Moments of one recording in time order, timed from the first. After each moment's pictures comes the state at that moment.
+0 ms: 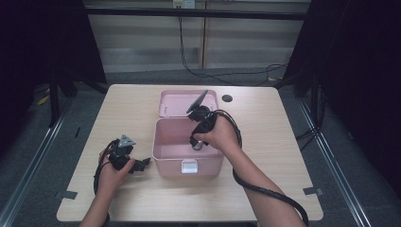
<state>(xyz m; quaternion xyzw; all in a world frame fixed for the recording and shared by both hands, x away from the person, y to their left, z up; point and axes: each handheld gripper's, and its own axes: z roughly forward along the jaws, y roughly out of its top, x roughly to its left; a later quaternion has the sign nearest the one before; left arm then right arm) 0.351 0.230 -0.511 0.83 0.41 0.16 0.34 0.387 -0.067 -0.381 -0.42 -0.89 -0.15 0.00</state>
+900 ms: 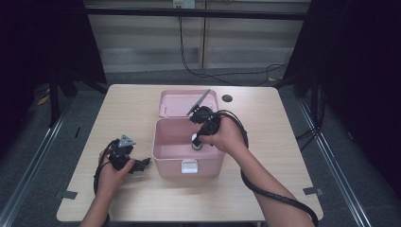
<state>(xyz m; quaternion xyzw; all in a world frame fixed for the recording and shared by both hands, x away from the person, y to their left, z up) 0.351 0.230 -0.511 0.83 0.40 0.16 0.34 0.365 -0.075 -0.358 -0.35 -0.92 -0.19 0.01</state>
